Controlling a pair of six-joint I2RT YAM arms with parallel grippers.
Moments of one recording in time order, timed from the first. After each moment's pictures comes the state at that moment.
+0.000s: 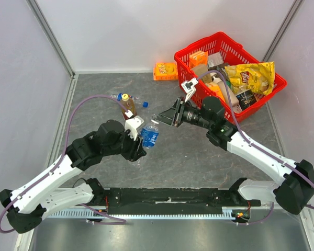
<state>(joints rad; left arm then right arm) -0.87 0.86 0.97 -0.78 0.11 -0.21 0.71 1.23 0.96 0.26 -0.47 0.80</state>
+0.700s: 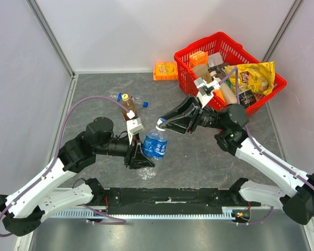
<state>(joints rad) -0.86 0.81 1.02 -0.64 0.60 -0.26 0.70 1.10 0.94 0.62 -0.77 0.74</state>
